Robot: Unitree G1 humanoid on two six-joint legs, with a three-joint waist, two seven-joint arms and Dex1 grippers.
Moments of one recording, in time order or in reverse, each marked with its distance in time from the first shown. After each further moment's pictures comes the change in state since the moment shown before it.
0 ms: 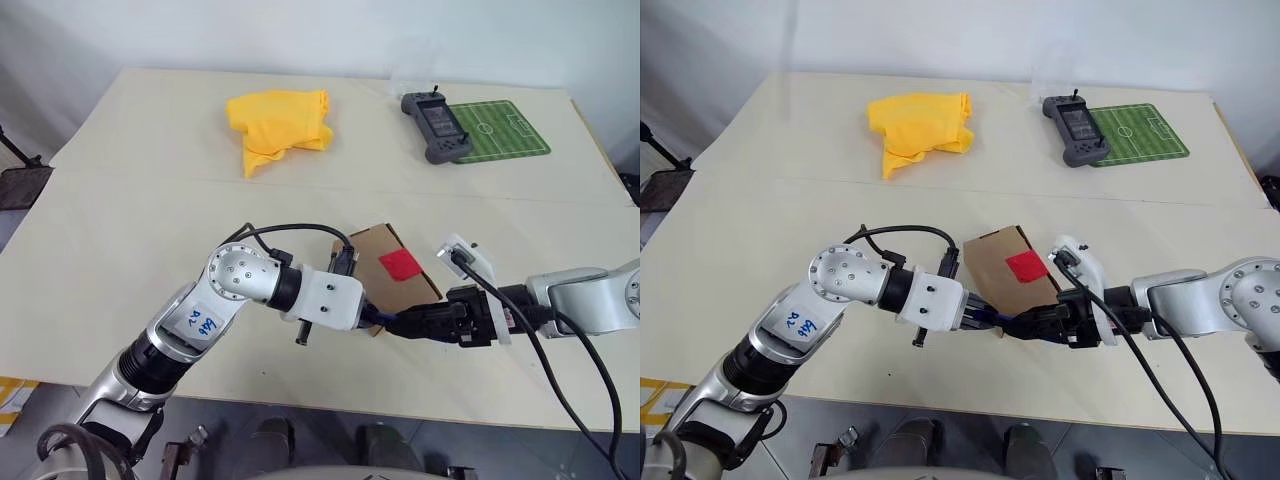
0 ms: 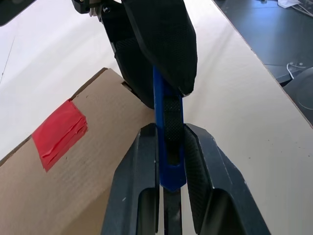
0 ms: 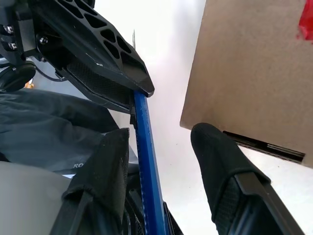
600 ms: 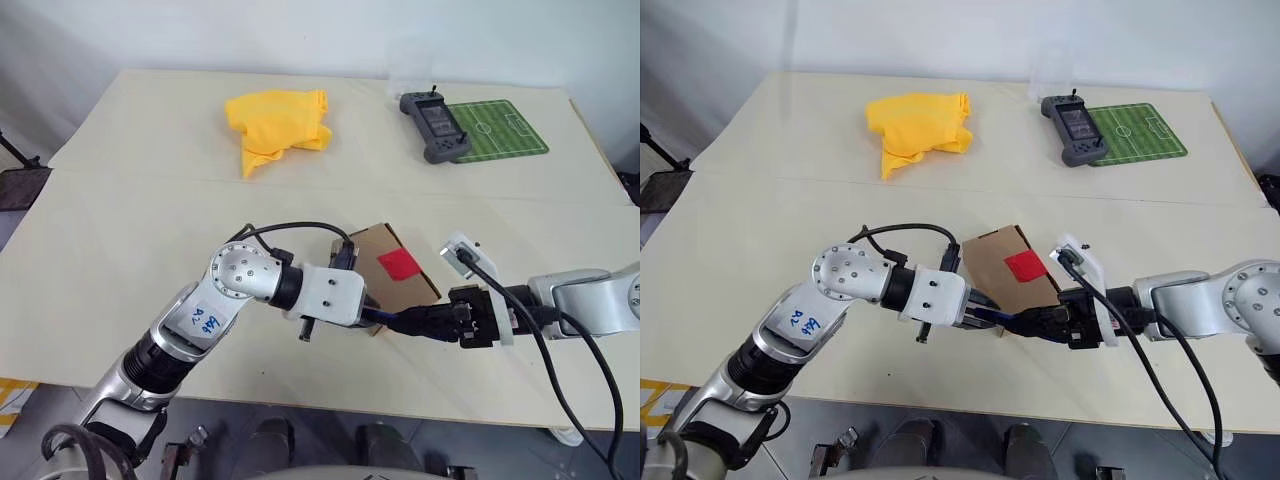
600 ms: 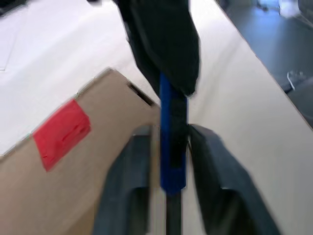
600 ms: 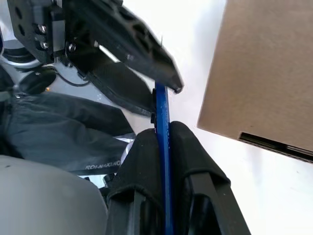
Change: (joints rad) left arm 0.005 -0.040 0.036 0.000 -0.052 0.058 0.012; right arm 0.031 -0.013 -0.051 -0.006 0.003 0.007 0.083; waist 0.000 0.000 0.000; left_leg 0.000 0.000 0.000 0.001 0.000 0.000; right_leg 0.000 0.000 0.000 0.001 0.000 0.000
